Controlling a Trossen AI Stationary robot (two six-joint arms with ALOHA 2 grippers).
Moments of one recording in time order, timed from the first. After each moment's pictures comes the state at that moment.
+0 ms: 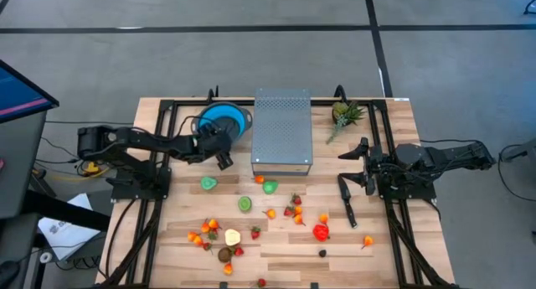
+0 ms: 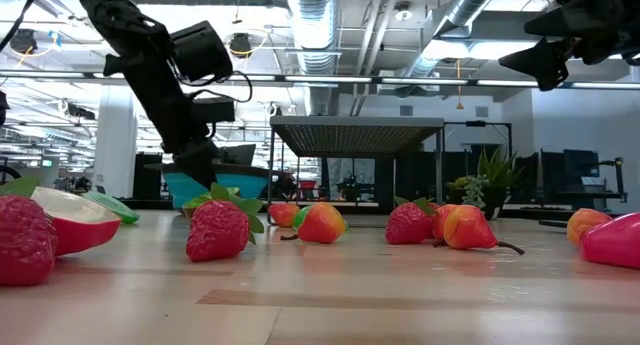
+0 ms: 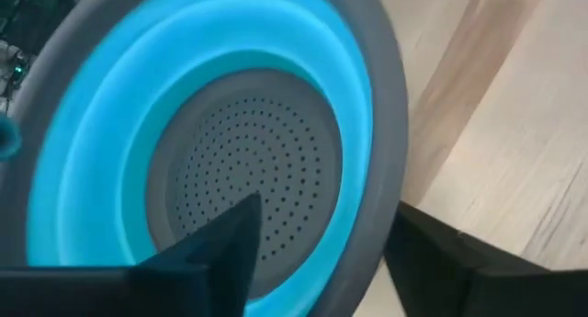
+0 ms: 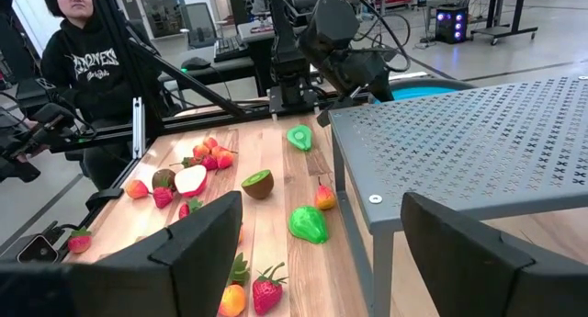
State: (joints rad) left arm 0.24 1.38 0.59 -0.19 -0.56 -0.07; right arm 0.18 0.22 0.27 -0.20 0.22 0.18
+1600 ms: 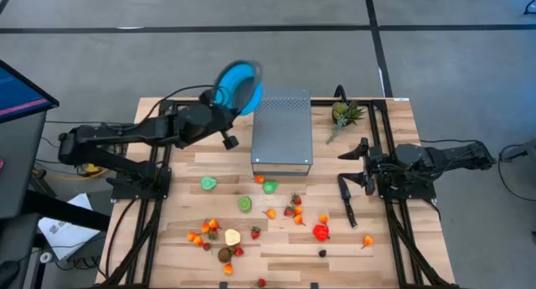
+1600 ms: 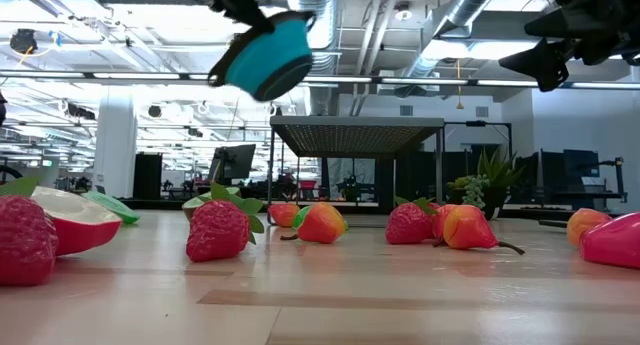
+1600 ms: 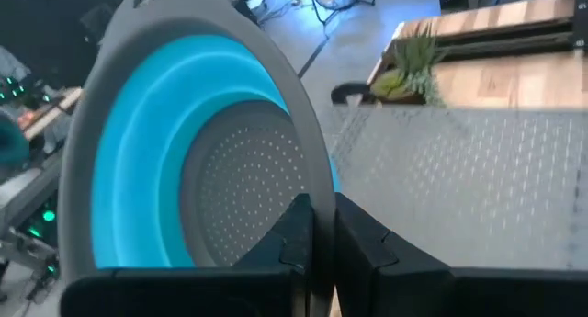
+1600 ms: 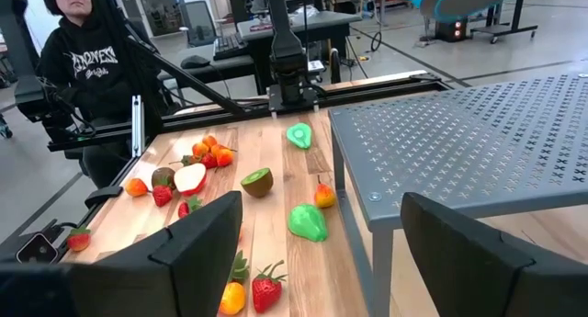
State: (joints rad) left arm 0.12 1.21 1.11 -0.30 -0.60 0.26; right arm 0.18 0.22 0.27 -0.21 0.22 0.18
